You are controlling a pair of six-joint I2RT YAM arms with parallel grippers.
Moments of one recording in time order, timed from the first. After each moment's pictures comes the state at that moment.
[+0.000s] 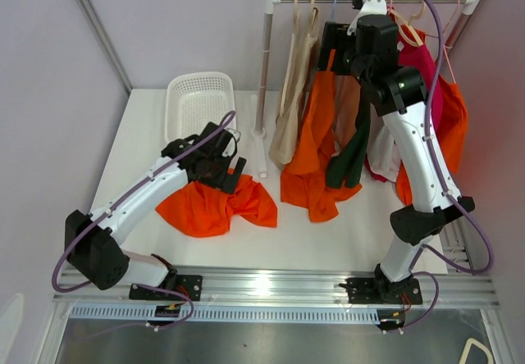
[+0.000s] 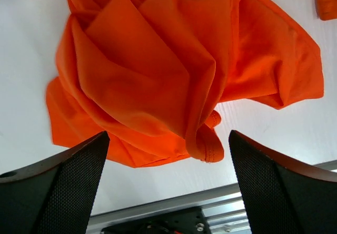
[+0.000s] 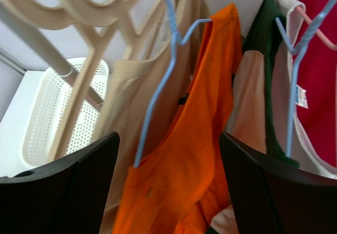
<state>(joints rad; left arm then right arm) -0.59 1.38 1.24 -0.96 -0.17 -0.15 0.45 1.76 2.34 -0.84 0.26 0.24</state>
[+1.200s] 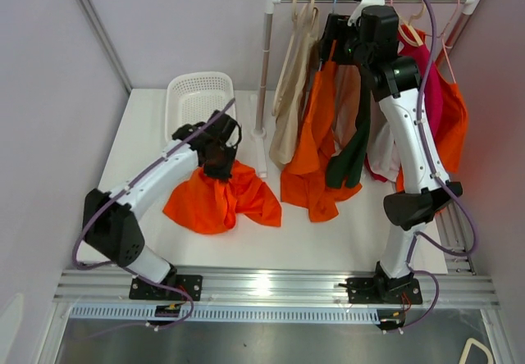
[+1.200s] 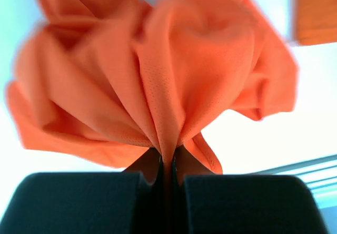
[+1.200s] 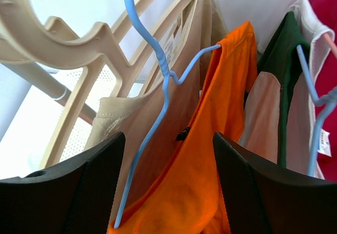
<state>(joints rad) -0.52 1.56 1.32 -0.98 -0.04 -0.28 0.35 1.89 2.43 -0.78 0.07 0.22</state>
